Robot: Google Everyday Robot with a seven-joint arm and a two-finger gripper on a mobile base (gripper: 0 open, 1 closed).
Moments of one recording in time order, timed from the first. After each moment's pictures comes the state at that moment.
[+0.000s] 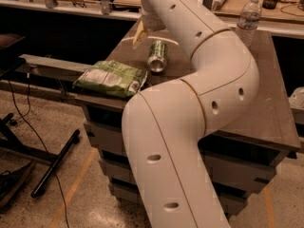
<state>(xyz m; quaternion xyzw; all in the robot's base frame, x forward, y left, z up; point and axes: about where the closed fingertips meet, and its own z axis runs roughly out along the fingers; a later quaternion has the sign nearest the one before) 0.775 -0.045 0.880 -0.01 0.99 -0.07 0.13</state>
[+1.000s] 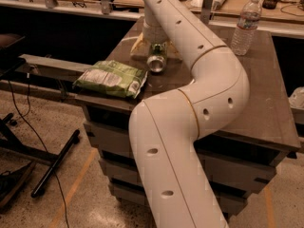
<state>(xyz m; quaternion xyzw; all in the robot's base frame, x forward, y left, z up) 0.793 -0.029 0.820 0.08 0.99 0.01 0.10</state>
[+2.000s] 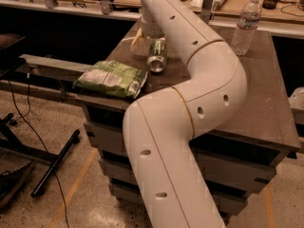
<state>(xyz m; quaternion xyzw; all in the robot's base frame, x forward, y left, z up) 0.802 -0.033 0.841 0.07 0.99 -0.02 0.13</state>
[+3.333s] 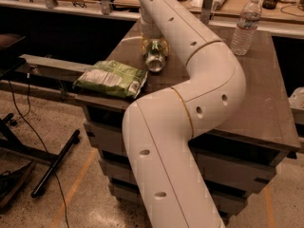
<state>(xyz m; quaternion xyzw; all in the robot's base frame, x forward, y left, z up) 0.815 -0.029 0.834 0.07 0.99 -0.01 0.15</state>
